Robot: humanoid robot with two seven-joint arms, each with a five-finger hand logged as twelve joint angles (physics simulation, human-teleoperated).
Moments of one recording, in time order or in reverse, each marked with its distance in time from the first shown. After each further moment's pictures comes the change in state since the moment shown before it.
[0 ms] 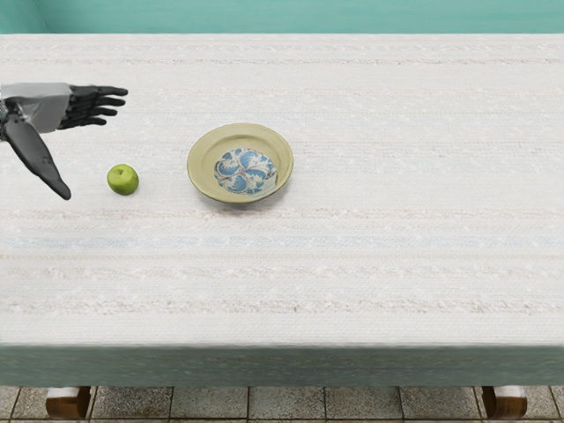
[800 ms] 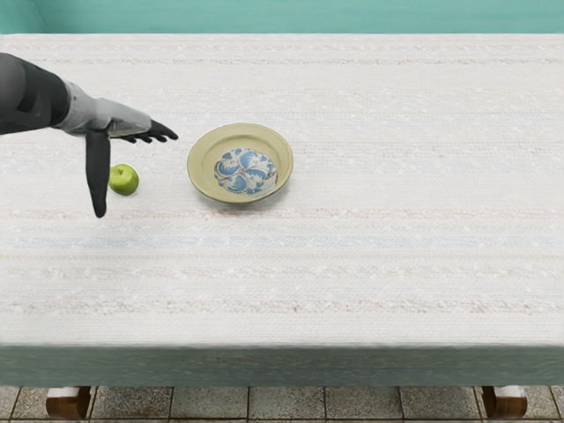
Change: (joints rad) left arm -0.166 -0.262 -0.117 -0.209 0.215 0.000 0.767; right arm -0.008 0.000 0.000 0.000 0.000 0.000 0.000
